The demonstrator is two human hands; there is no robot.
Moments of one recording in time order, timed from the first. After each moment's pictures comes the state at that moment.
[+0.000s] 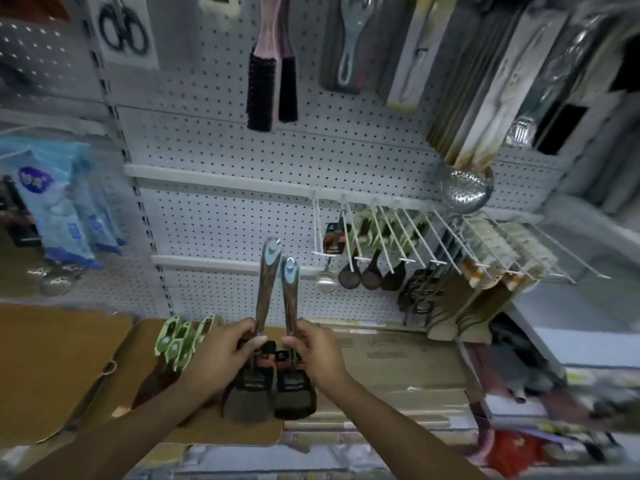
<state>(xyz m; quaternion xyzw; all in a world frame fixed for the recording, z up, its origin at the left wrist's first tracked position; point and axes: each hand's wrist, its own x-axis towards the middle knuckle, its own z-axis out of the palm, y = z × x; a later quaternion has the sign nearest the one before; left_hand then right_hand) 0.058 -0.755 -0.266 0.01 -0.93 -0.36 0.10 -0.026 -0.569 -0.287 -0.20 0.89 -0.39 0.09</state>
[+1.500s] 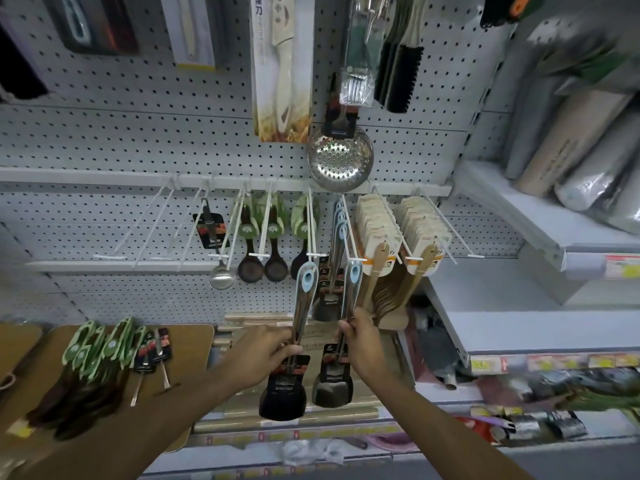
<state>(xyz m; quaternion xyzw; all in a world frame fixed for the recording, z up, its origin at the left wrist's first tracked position) -0.113 -0.424 -0.291 -0.10 -0.96 -0.26 -0.02 -0.175 -0.208 -0.304 -0.08 0.86 -0.51 0.06</state>
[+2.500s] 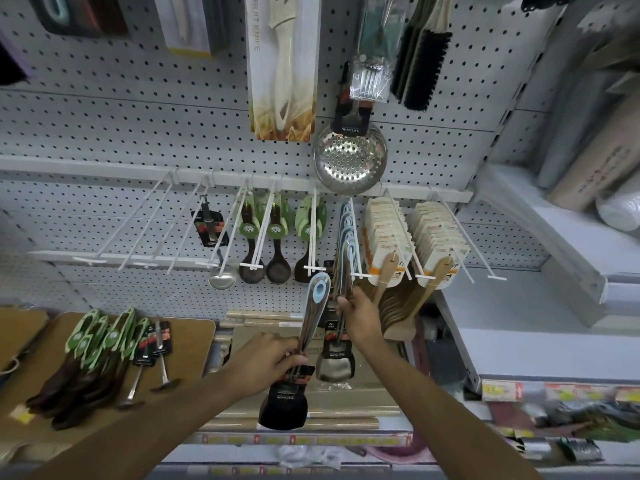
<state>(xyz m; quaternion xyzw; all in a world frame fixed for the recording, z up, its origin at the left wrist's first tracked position) -0.142 -0.415 -0.306 -0.10 -0.96 -0.26 -0.04 -0.265 -0.224 -0.314 -0.07 0.89 -0.44 0.07</state>
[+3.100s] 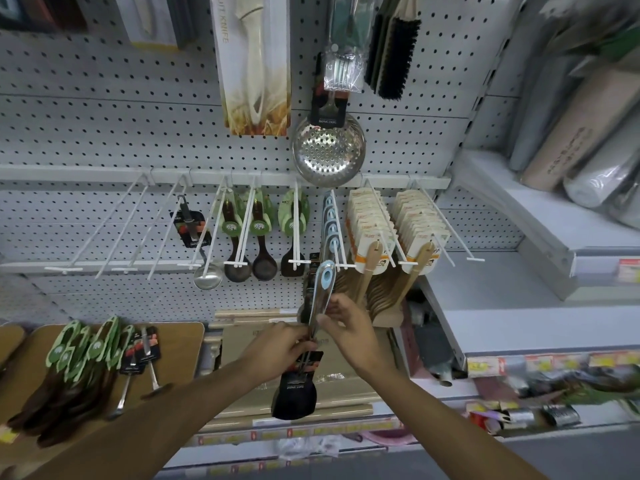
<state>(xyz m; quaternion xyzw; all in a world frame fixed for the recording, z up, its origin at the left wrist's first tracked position) -0.165 -0.382 -0.310 -0.10 -0.96 -0.27 -0.05 -0.201 -0.208 -0.284 -0.17 0.77 -0.61 0.07</state>
